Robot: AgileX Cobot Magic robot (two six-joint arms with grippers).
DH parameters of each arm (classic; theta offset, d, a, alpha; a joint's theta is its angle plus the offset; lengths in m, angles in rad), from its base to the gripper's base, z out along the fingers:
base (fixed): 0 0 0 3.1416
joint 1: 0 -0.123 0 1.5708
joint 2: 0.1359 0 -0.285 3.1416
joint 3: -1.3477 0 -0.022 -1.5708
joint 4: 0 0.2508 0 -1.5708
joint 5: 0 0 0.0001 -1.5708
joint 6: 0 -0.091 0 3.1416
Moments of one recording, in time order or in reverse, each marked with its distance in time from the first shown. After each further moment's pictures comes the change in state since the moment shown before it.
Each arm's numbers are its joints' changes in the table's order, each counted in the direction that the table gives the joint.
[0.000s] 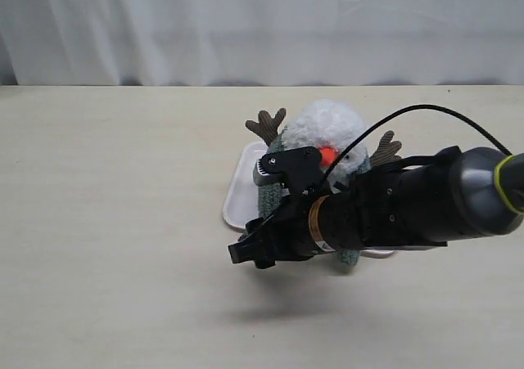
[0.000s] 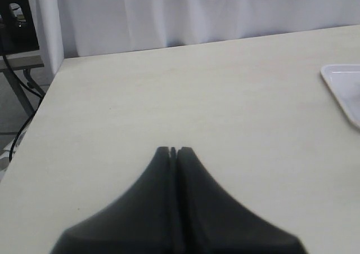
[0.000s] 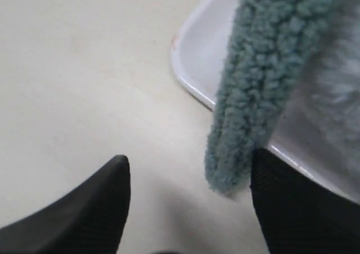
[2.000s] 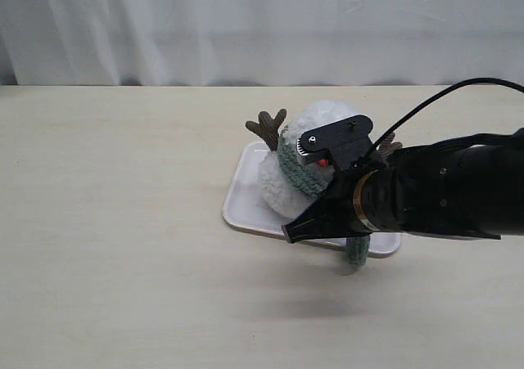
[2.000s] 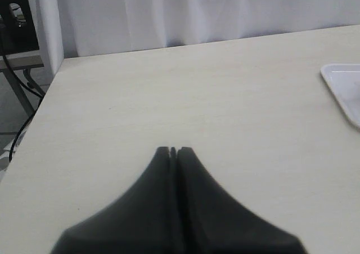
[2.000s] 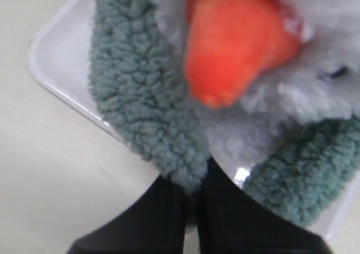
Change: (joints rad) left arm 0.000 0.000 0.000 0.000 0.000 0.000; right arm -0.002 -0.190 -0.038 0.023 0.404 0.125
